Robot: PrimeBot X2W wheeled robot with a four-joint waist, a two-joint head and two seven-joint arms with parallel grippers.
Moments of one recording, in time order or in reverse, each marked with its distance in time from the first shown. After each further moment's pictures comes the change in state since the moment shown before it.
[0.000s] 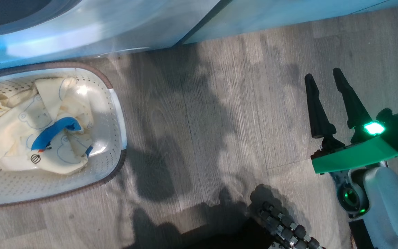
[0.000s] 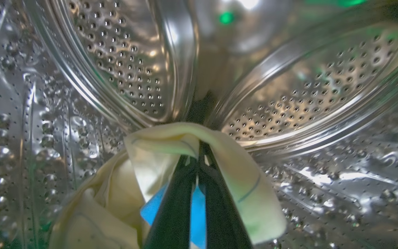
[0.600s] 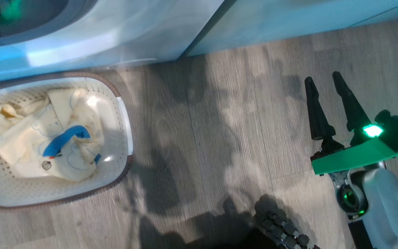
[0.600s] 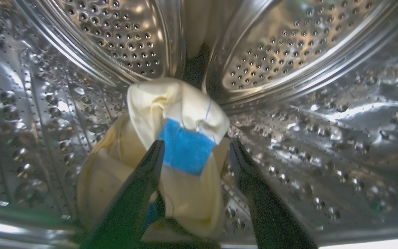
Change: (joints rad) left arm 0.019 -0.045 -0.113 0.192 0.051 -0.035 0.062; right arm 0.003 0.000 0.001 0.022 0.007 0.000 0.000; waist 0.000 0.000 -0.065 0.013
